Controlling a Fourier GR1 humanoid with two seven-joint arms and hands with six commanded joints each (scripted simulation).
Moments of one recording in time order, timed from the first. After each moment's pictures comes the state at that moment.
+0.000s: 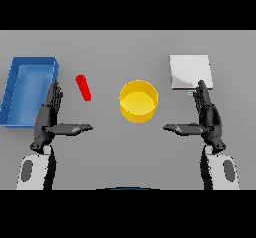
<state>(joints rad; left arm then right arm) 0.00 0.00 0.00 -1.57 0.00 0.00 0.00 0.00 0.00 0.00 -1.57 0.00 0.00 0.00</state>
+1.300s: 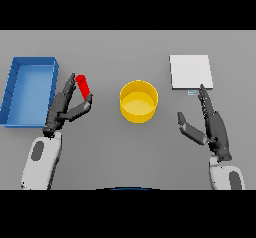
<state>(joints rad) -0.19 0.05 -0.05 -1.36 -0.15 -0.01 0.05 0.11 -0.09 0.09 -1.72 0.17 0.00 -0.10</state>
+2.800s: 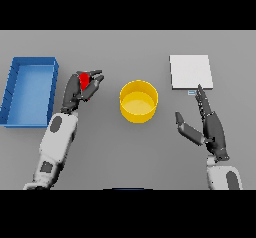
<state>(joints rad) -0.52 -0.02 0.07 -0.89 -0.17 0.11 -0.20 0.11 -0.07 0.10 -1.71 0.17 0.00 -0.10</state>
